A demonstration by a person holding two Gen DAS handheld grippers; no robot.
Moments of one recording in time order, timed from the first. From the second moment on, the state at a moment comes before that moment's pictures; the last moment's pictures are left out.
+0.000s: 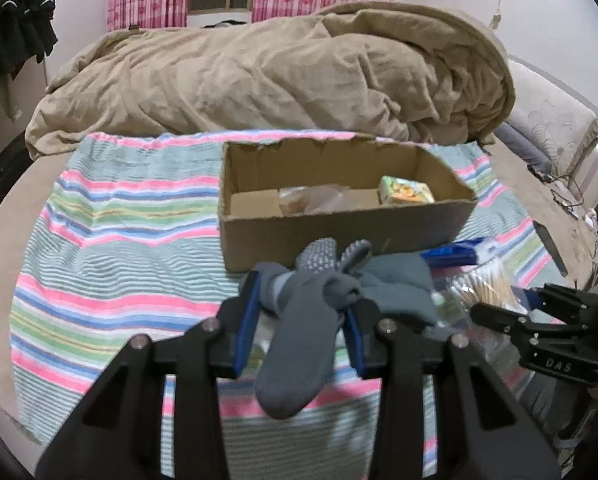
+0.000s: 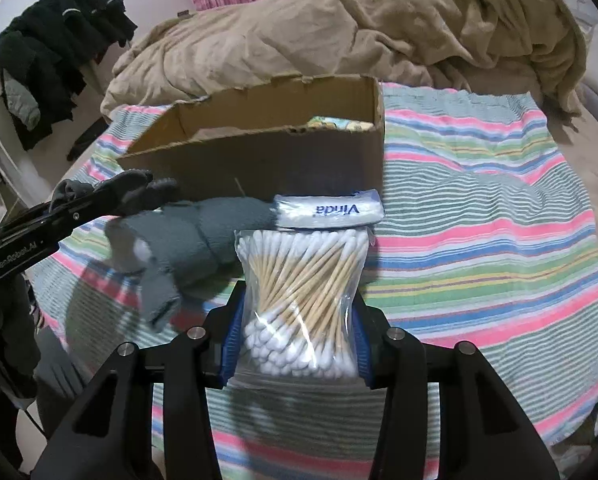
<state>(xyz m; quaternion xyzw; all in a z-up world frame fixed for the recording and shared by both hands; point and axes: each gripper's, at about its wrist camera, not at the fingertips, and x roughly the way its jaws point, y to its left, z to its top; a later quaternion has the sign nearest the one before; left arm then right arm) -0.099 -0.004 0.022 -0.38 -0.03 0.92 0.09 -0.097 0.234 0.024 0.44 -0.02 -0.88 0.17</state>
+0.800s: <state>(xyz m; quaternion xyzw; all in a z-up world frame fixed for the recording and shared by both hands) -0.090 -0.013 0.100 -0.33 -0.05 0.94 0.11 -0.107 0.227 0.108 0.36 -0.03 -0.91 0.20</state>
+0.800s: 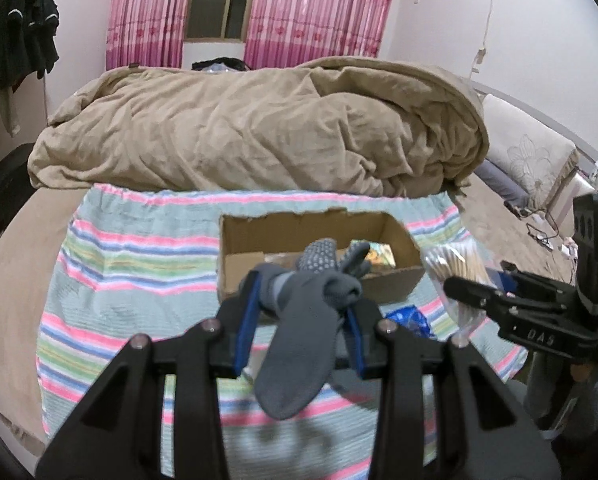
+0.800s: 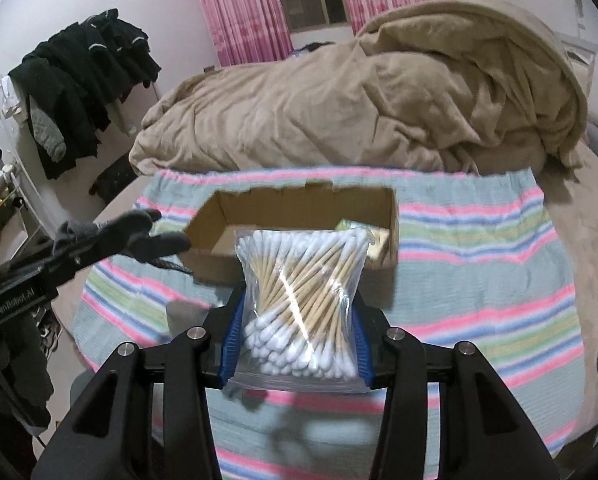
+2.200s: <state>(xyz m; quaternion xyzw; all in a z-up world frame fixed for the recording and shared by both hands) -0.218 -0.020 0.037 -0.40 -0.08 0.91 0.09 -0.237 0.193 0.058 0.39 -0.04 -0.90 0.20</state>
